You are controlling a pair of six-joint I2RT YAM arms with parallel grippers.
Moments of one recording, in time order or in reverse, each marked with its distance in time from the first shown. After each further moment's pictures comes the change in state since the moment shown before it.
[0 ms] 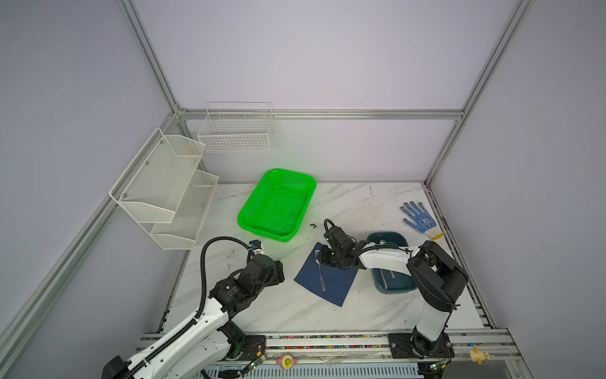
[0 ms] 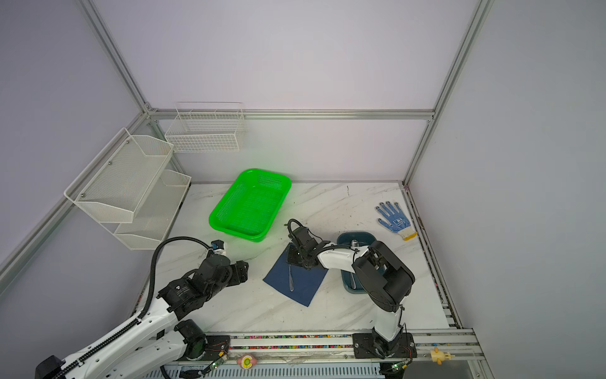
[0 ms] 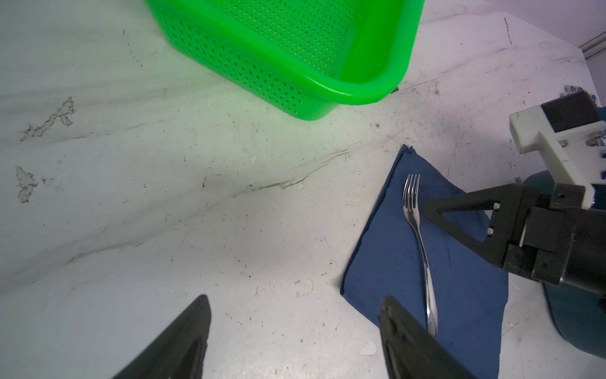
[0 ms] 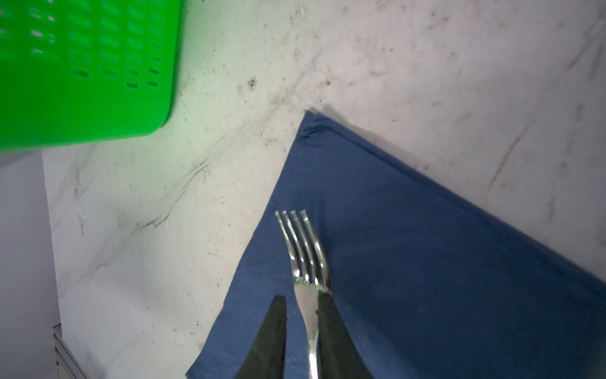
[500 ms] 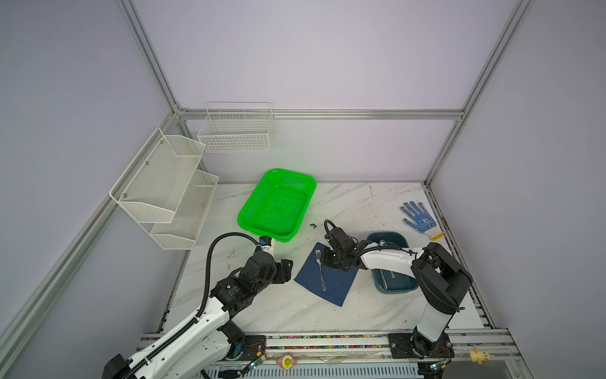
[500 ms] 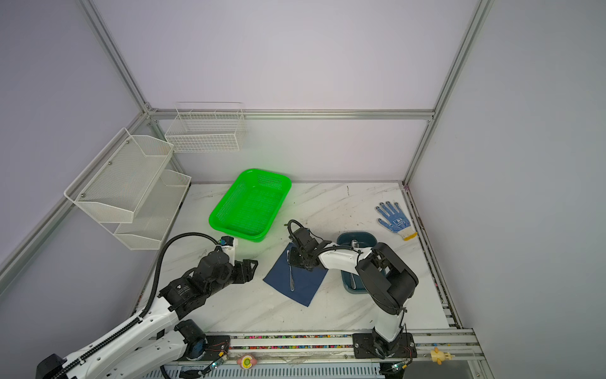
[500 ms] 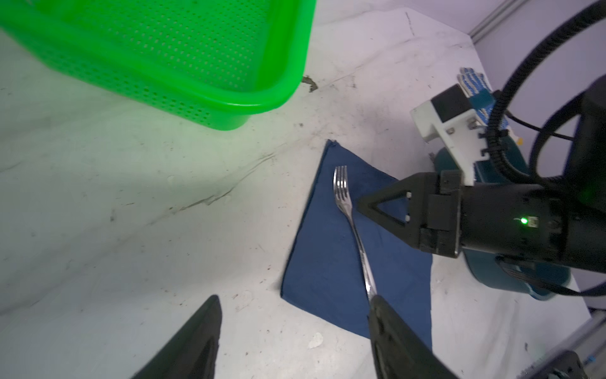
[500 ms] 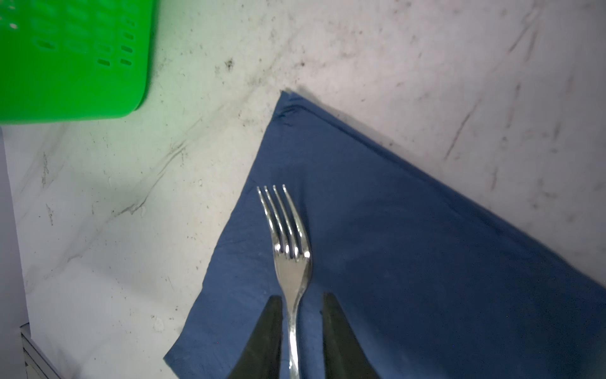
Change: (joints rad) left arm 0.000 0.026 0.000 0.183 0.212 0.111; right arm 0.014 -0.036 -0.003 -0.083 0.027 -0.035
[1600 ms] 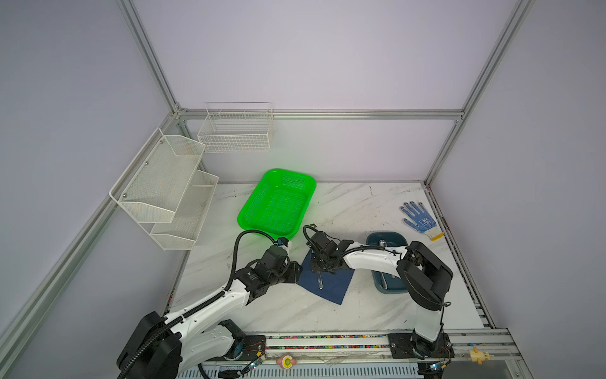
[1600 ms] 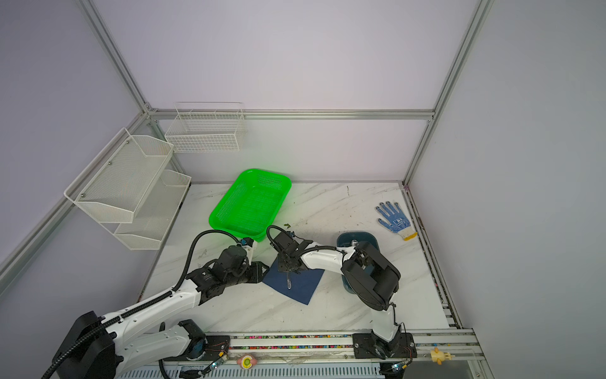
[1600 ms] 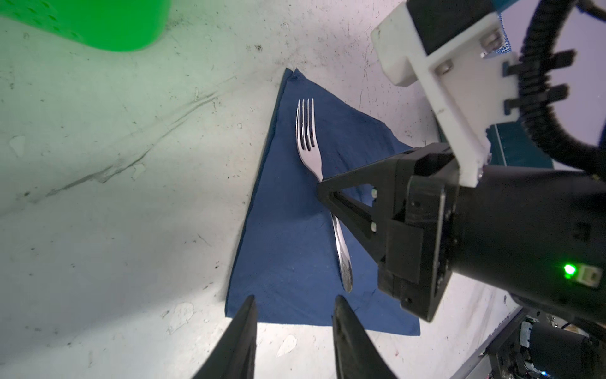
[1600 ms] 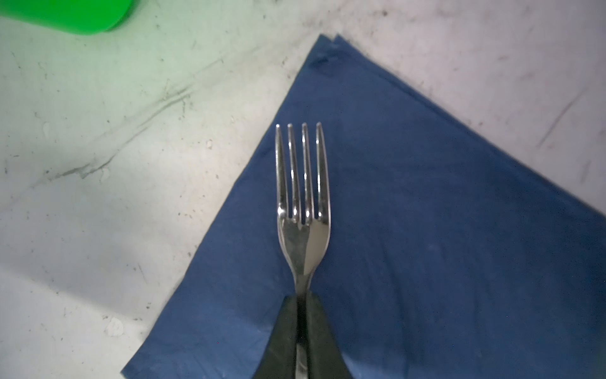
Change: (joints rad) left arm 0.000 0.278 0.000 0.136 0.167 -0.018; right arm 0.122 0.134 0.206 -0.212 0.160 -0.085
